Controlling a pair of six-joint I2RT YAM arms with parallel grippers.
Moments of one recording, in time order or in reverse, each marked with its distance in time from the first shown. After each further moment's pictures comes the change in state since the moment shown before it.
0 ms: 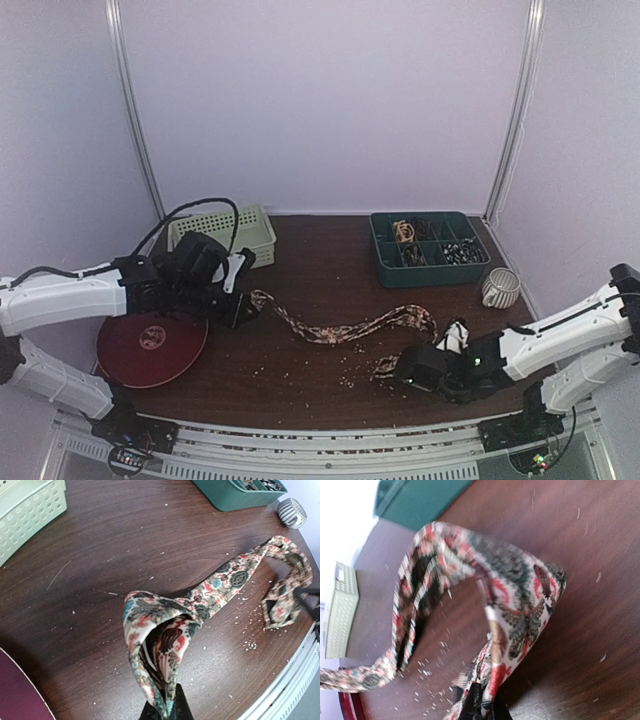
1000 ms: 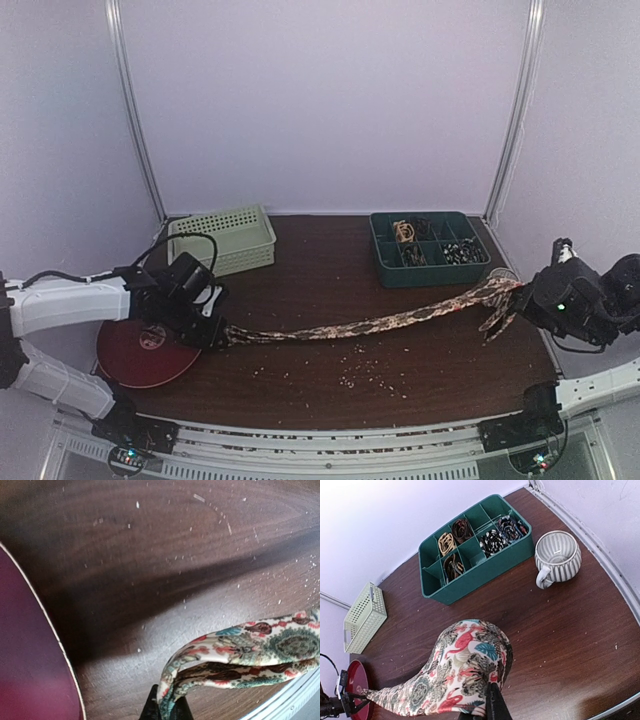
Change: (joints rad) left arm 0.165 0.011 -0.140 -0.167 0.082 -0.043; right arm -0.045 -0.654 0.492 -1.080 0.113 -0.311
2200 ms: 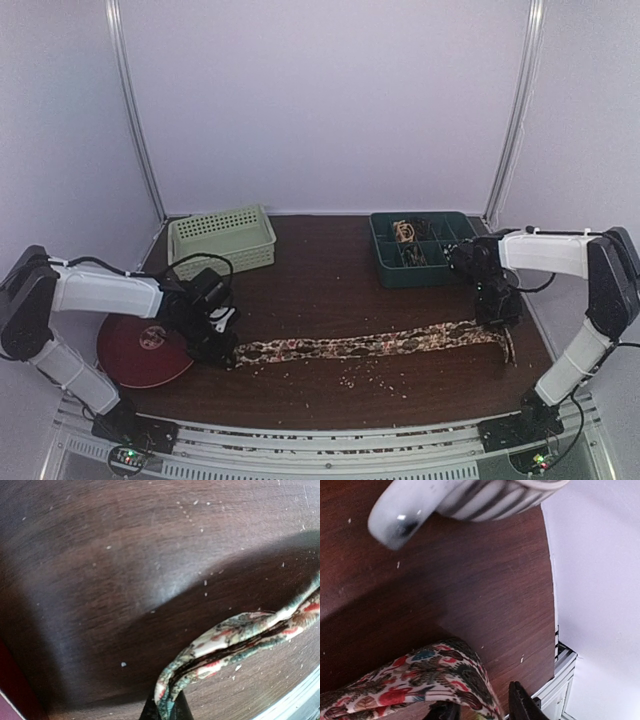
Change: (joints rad) left arm -0.007 0.227 -0.007 0.048 0.104 -0.018; right arm -0.869 0.875 -0.046 0.183 -0.351 -0.850
